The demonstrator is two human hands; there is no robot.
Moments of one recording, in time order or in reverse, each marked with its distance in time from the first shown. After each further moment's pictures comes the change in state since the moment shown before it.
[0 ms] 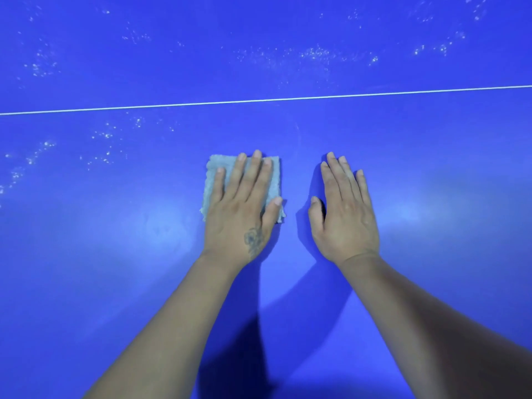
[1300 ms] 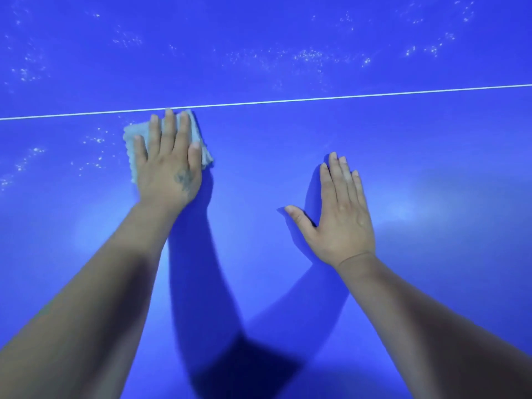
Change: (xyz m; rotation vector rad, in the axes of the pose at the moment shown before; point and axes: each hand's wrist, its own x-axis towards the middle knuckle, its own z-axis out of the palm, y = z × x) left_hand 0.063 -0.105 -0.028 -0.016 -0.046 -0.283; right_hand -0.001 0.001 0.000 -0.053 -0.049 -0.004
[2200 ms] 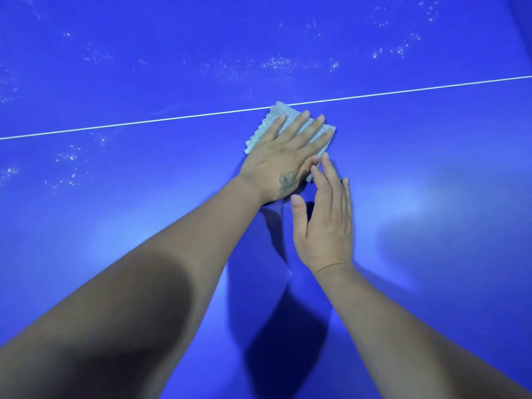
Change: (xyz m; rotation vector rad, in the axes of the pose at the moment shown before) left_hand 0.032 0.192 0.033 0.108 -0.095 0.788; right_hand -0.003 0.005 -0.004 0.370 0.282 0.164
